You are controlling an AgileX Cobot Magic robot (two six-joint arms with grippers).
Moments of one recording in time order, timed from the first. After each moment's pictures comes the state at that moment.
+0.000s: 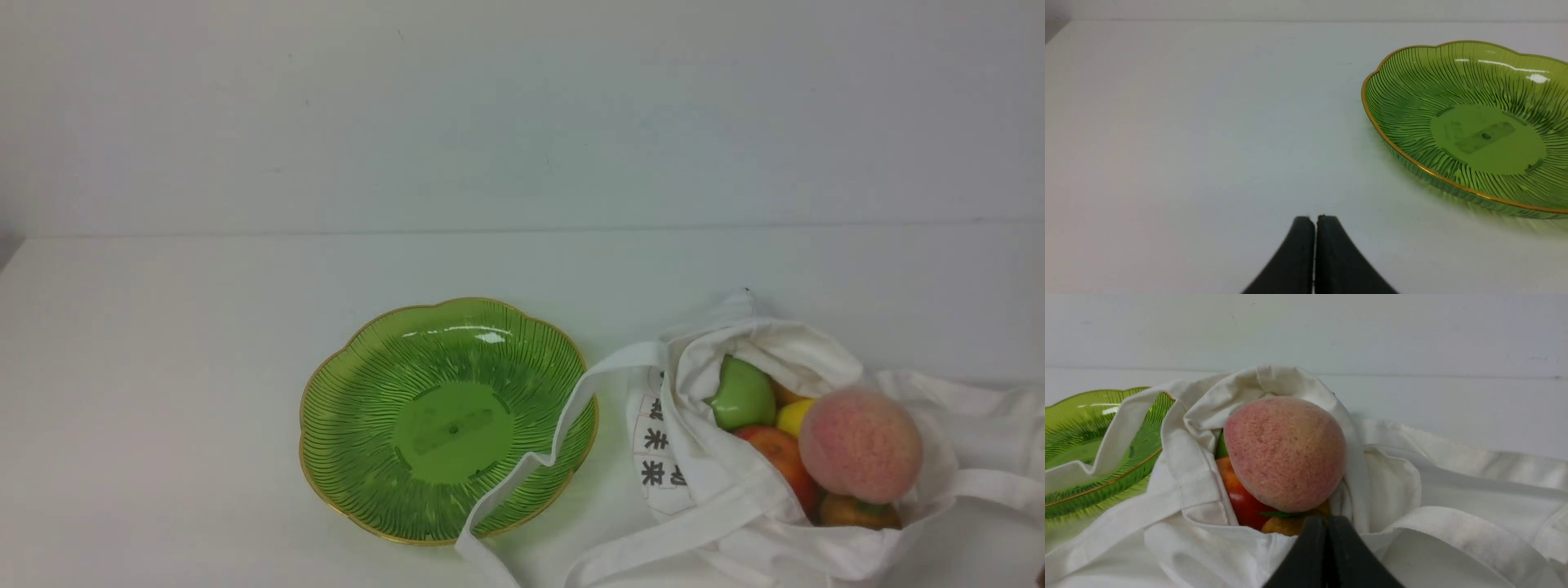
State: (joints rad) right arm 0.20 -0.01 0.03 0.10 0.36 -0.03; left arm -0.05 -0.01 0.02 -0.04 0.40 -0.01
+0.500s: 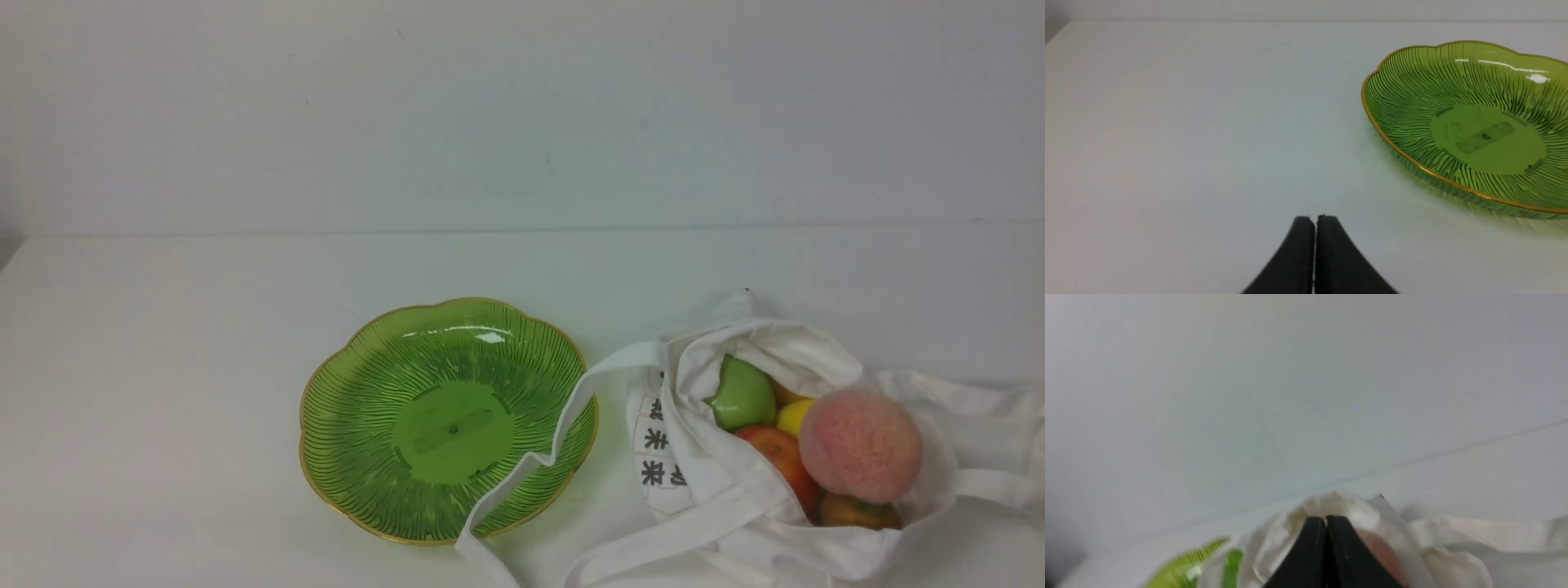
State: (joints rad) right arm 0.20 -0.01 0.03 0.45 0.08 -0.01; left arm -0.05 -0.01 0.02 -0.04 0.40 -0.01
